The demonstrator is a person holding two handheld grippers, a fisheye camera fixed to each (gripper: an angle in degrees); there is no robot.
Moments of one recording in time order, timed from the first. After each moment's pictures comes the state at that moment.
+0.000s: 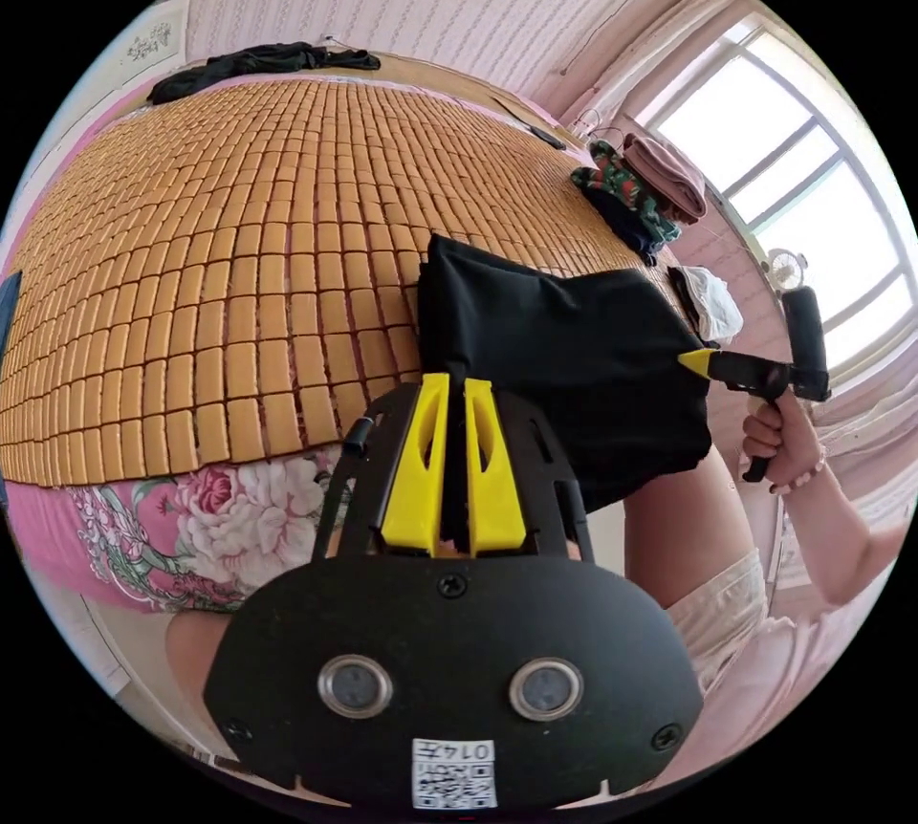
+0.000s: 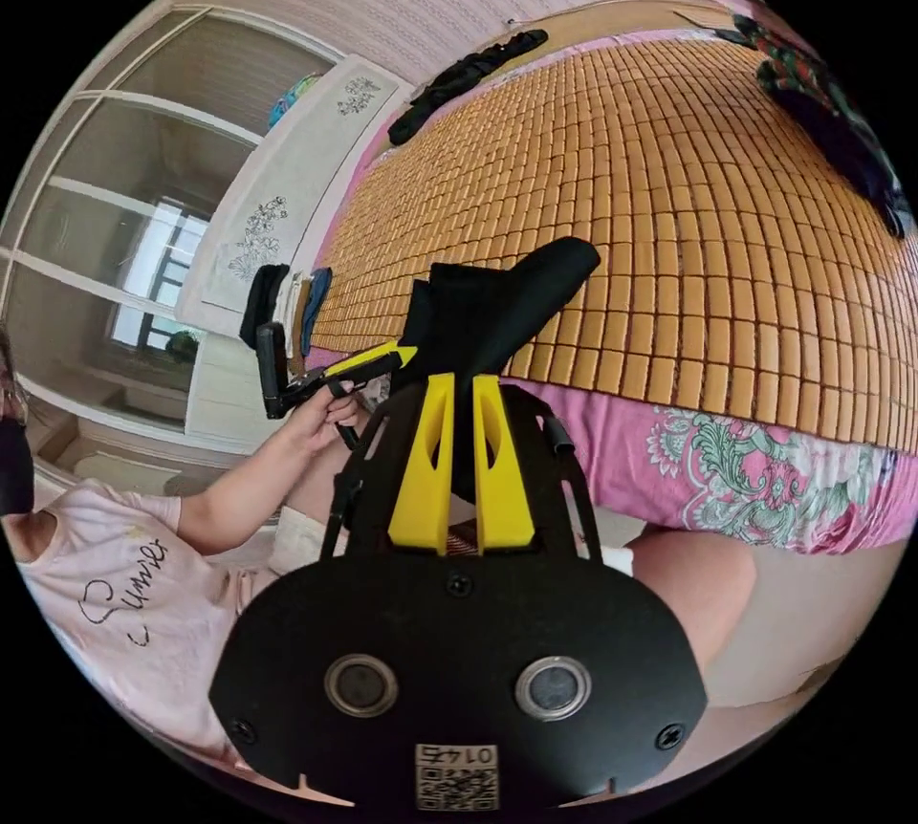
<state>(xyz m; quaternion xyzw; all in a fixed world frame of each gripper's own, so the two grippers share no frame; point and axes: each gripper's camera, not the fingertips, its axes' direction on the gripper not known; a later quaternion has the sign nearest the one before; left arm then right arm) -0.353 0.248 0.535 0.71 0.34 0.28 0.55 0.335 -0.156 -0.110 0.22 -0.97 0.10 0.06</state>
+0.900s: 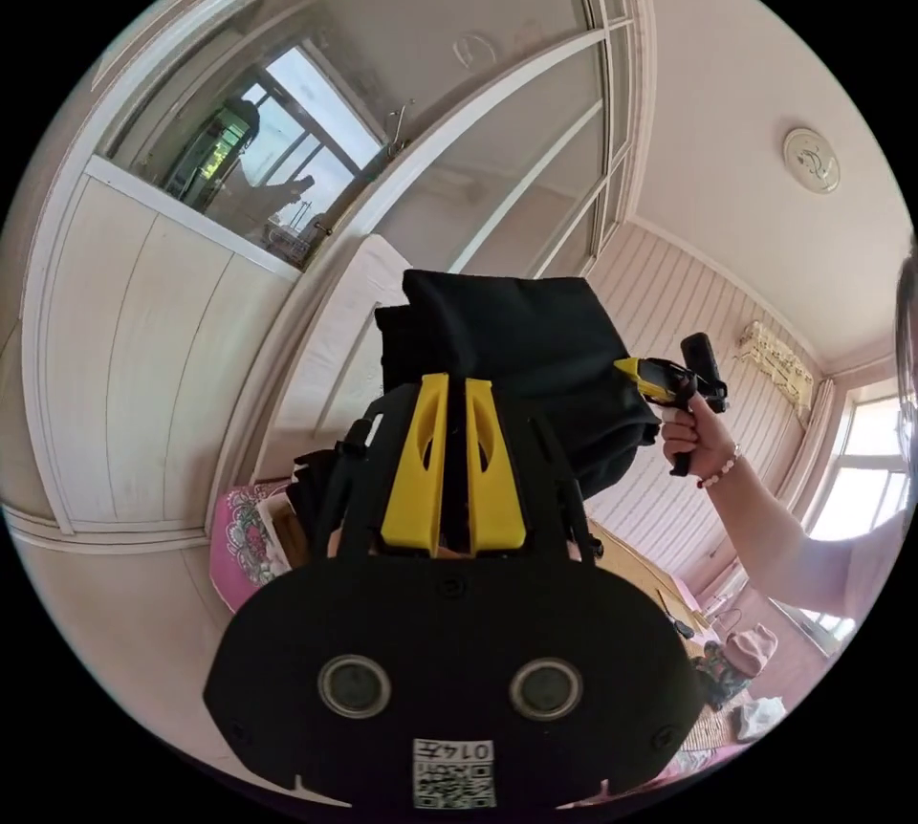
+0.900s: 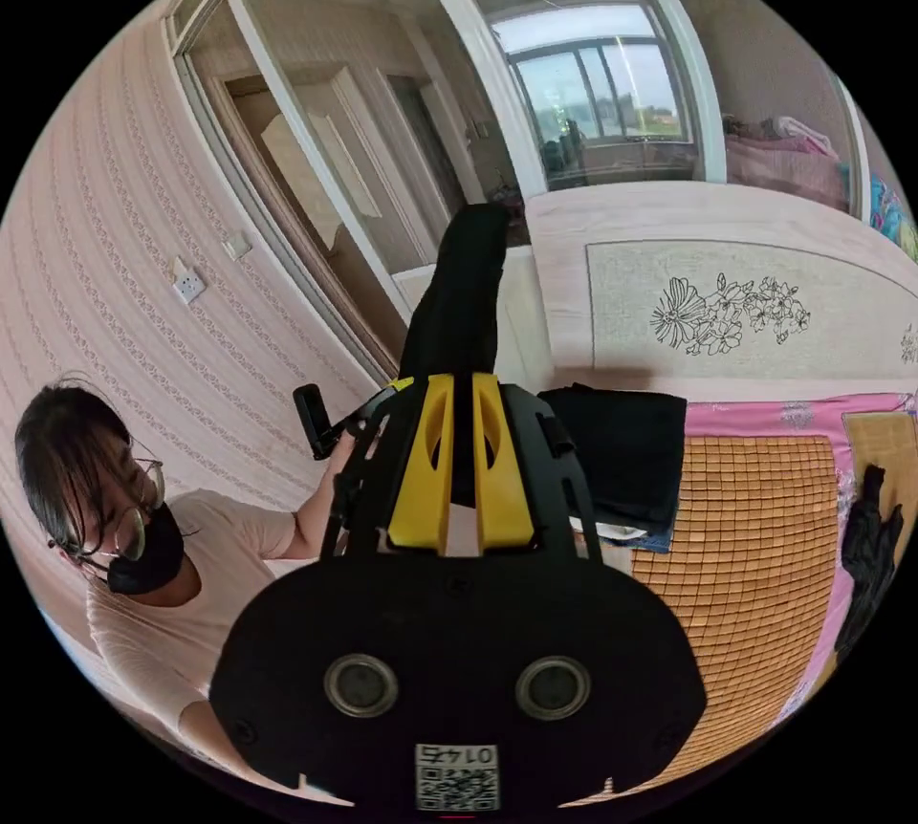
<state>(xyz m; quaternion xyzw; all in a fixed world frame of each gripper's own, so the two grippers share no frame) -0.969 0.374 0.955 0.82 0.48 -0.29 0.10 1.018 -0.059 -0.411 0.75 -0.64 -0.18 -0.07</state>
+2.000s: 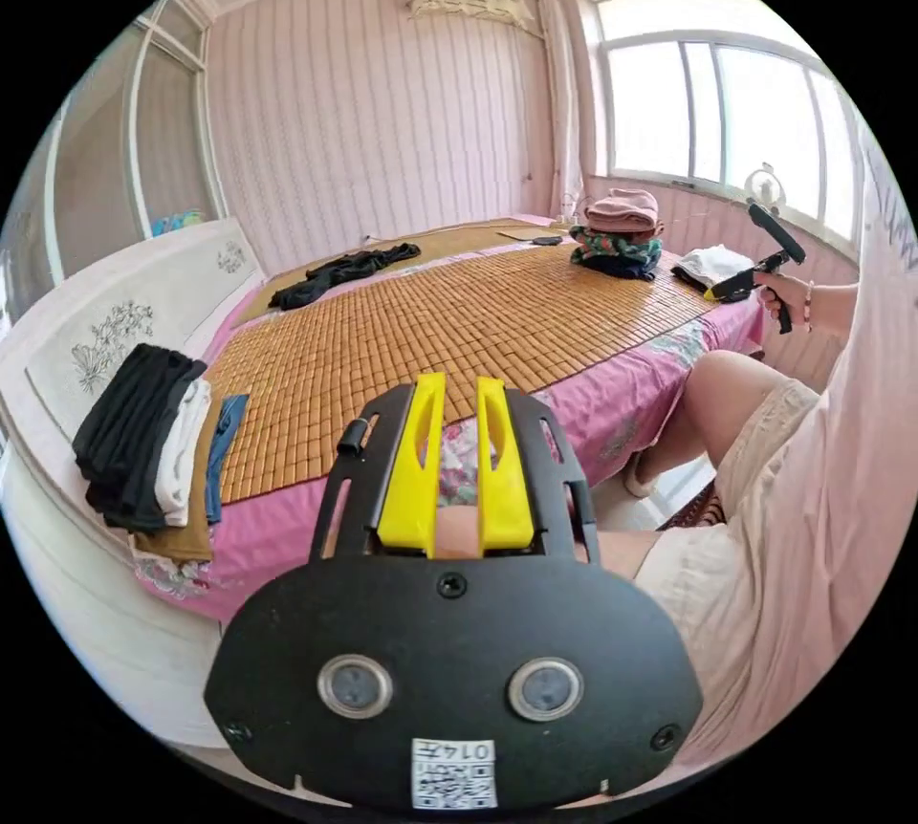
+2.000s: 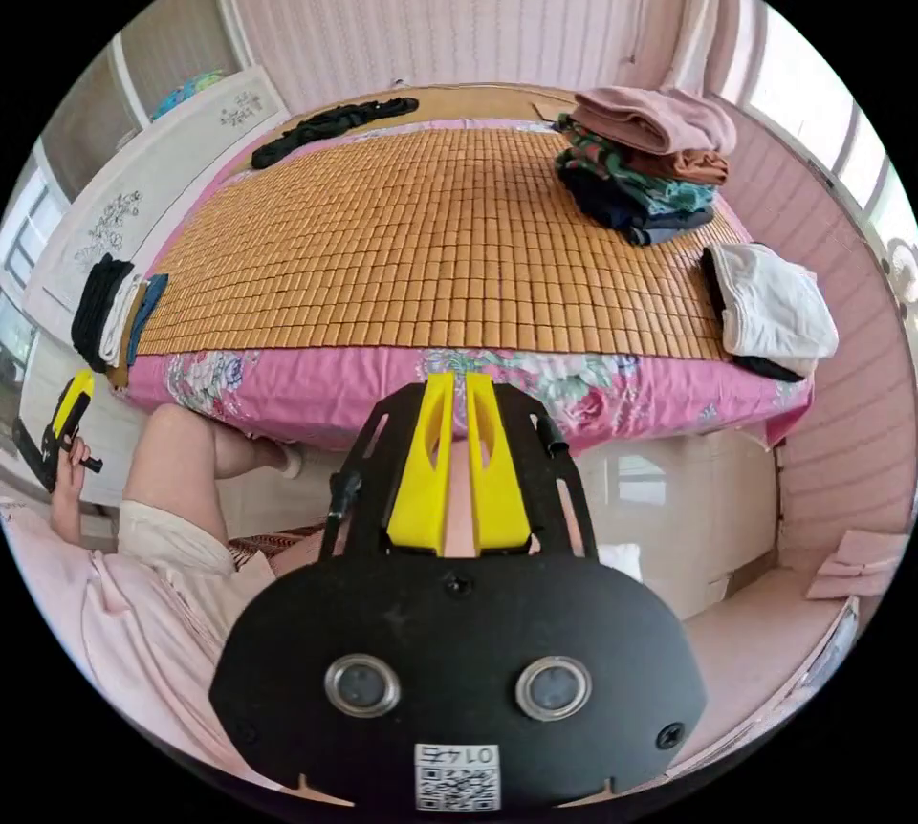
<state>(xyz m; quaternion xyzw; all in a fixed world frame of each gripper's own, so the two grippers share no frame) -0.349 0.327 0.754 0.91 0.13 0.16 0.36 0.340 0.046 -0.037 0.17 -0.89 0.24 0.35</state>
